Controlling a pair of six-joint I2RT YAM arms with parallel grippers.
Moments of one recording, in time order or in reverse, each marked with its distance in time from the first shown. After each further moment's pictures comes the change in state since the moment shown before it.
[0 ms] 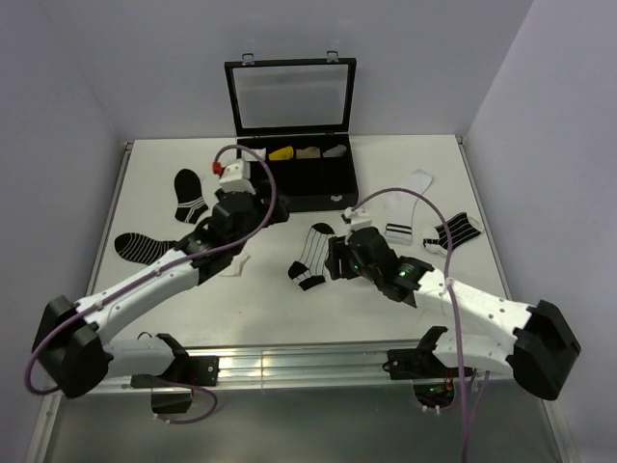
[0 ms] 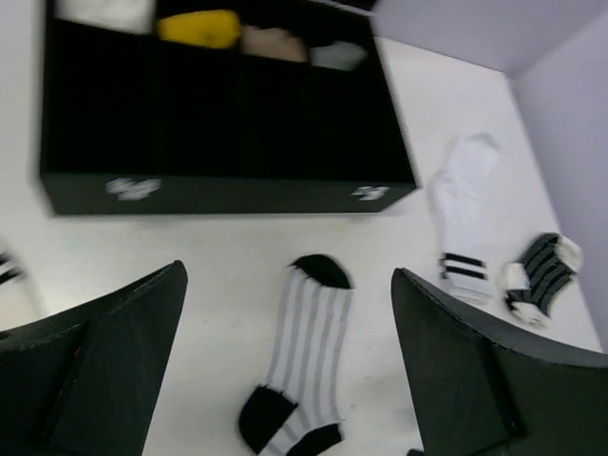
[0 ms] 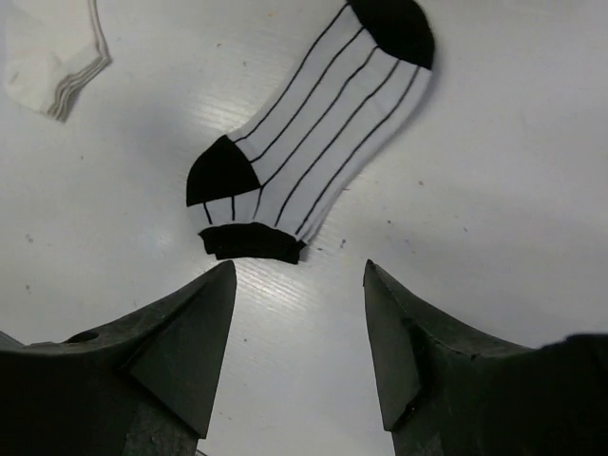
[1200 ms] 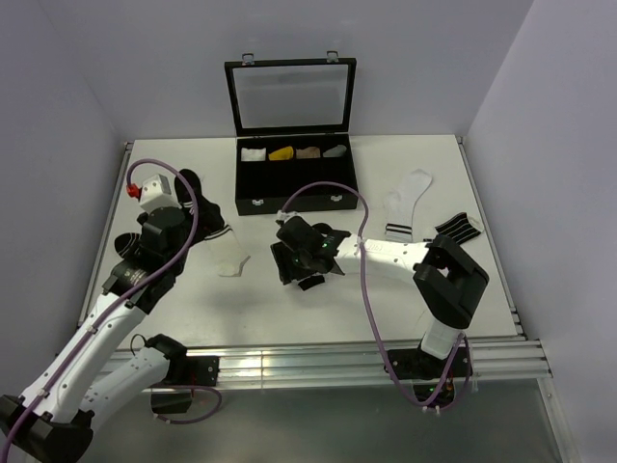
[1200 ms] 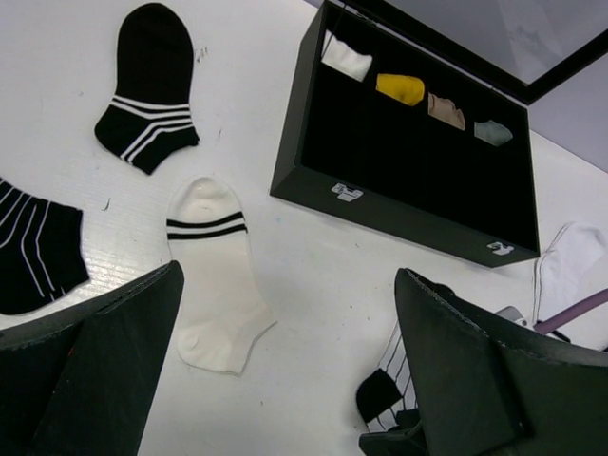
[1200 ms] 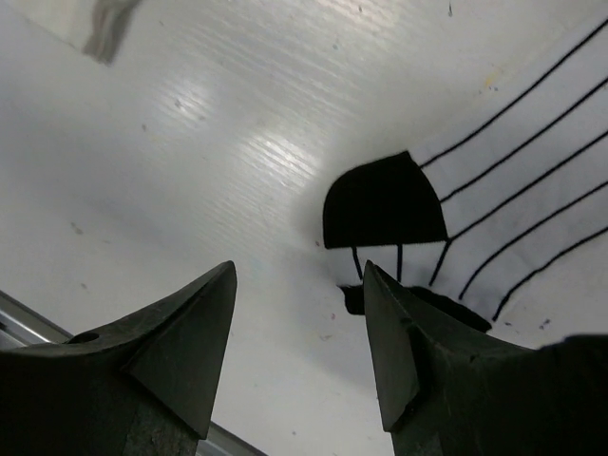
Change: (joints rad) left arm 0.278 -0.477 -0.087 -0.489 -0.082 -0.063; right arm 0.154 0.670 0.495 -0.151 -0.142 0.087
